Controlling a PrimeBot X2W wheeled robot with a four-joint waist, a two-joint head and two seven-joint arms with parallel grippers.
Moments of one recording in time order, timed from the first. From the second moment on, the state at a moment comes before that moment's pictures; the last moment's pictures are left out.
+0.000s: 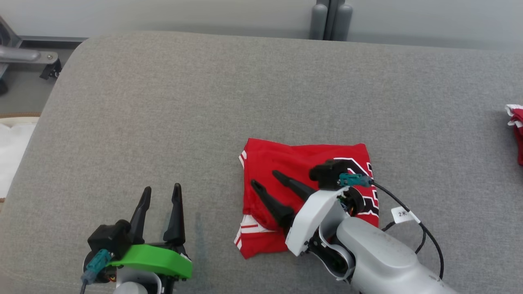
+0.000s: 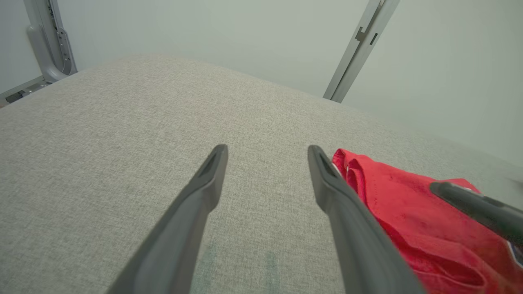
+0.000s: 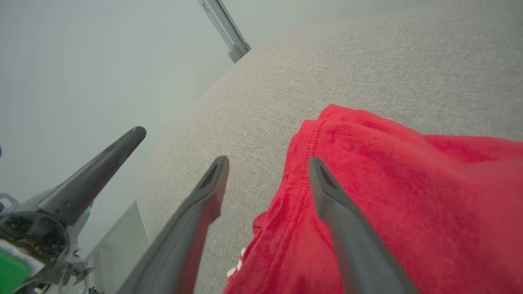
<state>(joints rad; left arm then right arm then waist) -0.10 0.06 -0.16 0.29 -0.42 -0.13 -0.26 -0.58 -0.05 0.82 0.58 0.84 0.13 -0.15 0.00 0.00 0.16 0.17</state>
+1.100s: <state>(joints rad) -0.10 0.05 -0.15 0.27 -0.39 -0.13 -0.26 -0.44 -0.05 0.70 0.66 0.34 0.13 -0.26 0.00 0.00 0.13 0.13</state>
